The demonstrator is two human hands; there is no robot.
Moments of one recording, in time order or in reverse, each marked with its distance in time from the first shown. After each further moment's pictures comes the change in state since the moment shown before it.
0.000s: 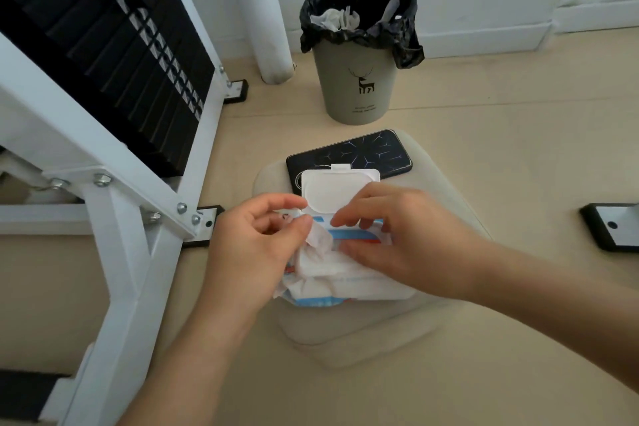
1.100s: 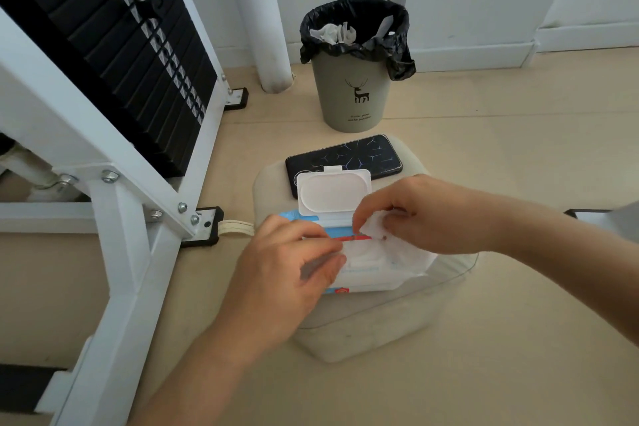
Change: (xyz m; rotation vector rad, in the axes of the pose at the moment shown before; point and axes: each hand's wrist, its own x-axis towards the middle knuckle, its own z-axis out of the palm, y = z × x) left_hand -0.024 -0.017 0.005 0.629 -0.108 0.632; right_hand 0.001 -0.015 -0.048 -0.213 -0.403 0.136
